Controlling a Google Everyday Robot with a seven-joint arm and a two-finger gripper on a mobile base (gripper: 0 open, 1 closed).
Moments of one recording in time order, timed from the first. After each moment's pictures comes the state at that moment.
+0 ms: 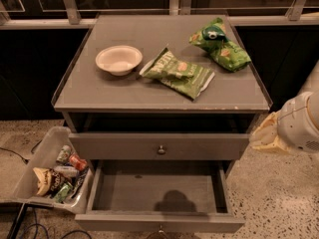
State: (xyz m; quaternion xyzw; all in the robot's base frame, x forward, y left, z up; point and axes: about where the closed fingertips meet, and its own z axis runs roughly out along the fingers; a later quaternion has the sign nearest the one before) arm 0.410 -0.229 0.849 -0.61 0.76 0.00 0.23
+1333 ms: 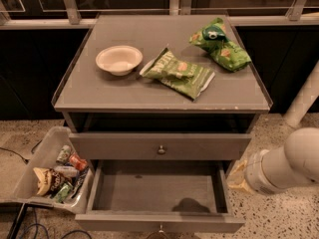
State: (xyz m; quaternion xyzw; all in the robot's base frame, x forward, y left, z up) arm 0.407 -0.223 0.674 -0.56 0.80 0.04 0.20
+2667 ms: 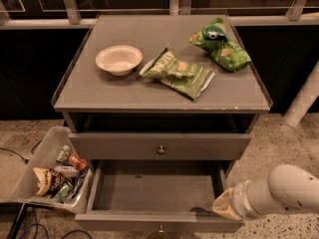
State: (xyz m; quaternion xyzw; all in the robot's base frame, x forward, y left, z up) arm 0.387 -0.204 0.548 -0.56 0.79 0.13 0.22
